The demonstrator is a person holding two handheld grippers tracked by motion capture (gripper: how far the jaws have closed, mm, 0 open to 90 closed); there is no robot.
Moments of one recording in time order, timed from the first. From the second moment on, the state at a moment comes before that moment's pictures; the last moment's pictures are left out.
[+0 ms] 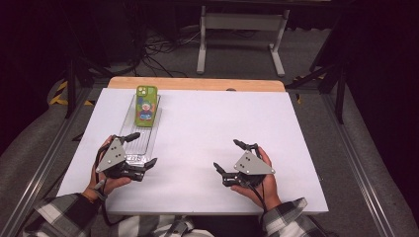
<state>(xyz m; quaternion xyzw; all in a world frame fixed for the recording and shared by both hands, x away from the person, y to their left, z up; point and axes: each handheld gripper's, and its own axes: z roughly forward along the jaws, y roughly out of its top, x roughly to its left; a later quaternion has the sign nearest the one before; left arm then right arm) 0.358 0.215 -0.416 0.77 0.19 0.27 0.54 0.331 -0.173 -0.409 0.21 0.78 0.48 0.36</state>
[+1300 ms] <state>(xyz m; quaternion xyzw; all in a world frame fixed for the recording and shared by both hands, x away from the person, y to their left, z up) 0.343 0.226 -0.442 0.79 0.22 0.25 0.52 0.334 -0.169 -0.413 0.19 0.79 0.48 0.35</state>
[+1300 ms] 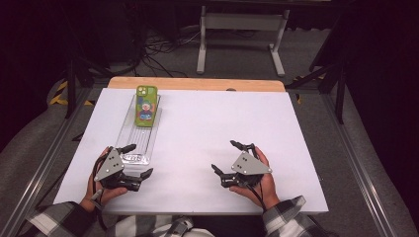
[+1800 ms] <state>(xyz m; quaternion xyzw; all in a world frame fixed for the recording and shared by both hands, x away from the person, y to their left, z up) 0.340 0.231 -0.439 0.78 0.23 0.27 0.52 0.338 -0.163 -0.413 0.19 0.79 0.48 0.34</state>
